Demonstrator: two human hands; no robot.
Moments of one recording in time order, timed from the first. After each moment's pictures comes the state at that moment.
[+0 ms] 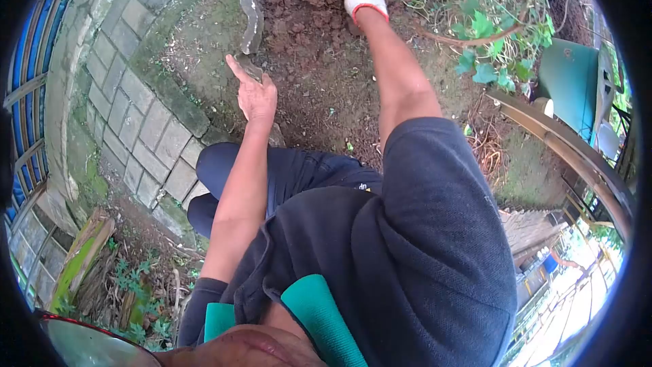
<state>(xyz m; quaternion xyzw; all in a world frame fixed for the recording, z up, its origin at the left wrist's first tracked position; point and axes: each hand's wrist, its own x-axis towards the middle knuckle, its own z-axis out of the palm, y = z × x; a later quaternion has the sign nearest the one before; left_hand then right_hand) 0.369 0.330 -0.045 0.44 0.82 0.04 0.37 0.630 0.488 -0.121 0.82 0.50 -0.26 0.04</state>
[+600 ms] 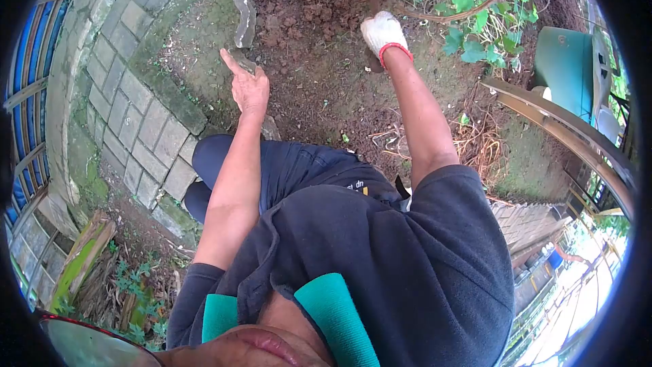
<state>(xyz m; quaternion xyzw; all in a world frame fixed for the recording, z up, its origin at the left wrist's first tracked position) 0.367 0.320 -0.059 0.46 0.82 0.05 0.34 0.664 0.385 -0.059 0.81 0.51 -0.29 0.01</state>
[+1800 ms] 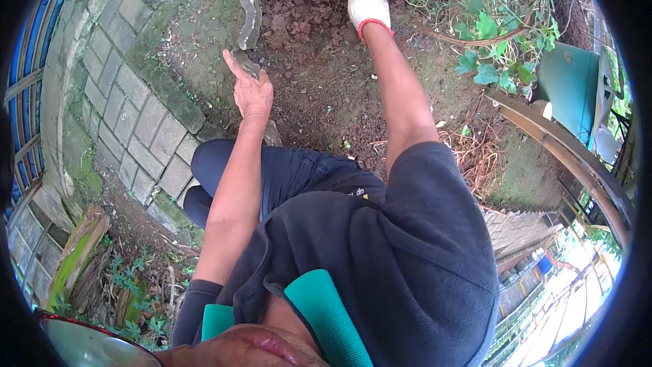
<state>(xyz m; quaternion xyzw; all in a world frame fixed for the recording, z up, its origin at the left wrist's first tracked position) 0.365 0.321 -0.060 0.46 0.81 0.06 0.35 0.637 0.455 -0.116 0.70 0.69 -0.12 0.14</state>
